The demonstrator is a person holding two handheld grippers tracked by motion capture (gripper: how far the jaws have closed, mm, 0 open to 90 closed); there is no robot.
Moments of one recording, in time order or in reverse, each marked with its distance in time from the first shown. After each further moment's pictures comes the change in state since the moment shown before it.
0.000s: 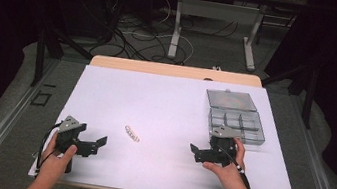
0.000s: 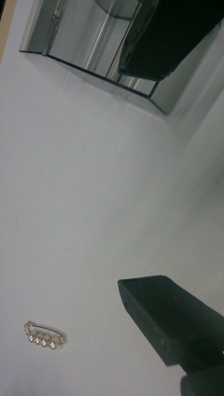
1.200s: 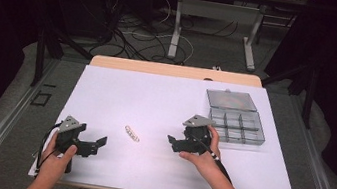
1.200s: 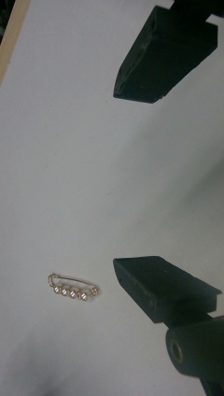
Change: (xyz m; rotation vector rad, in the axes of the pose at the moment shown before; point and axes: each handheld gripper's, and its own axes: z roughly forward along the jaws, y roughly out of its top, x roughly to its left) left arm 0.000 0.000 0.000 -0.001 0.000 -0.003; right arm 0.043 0.039 0.043 0.015 0.089 -0.079
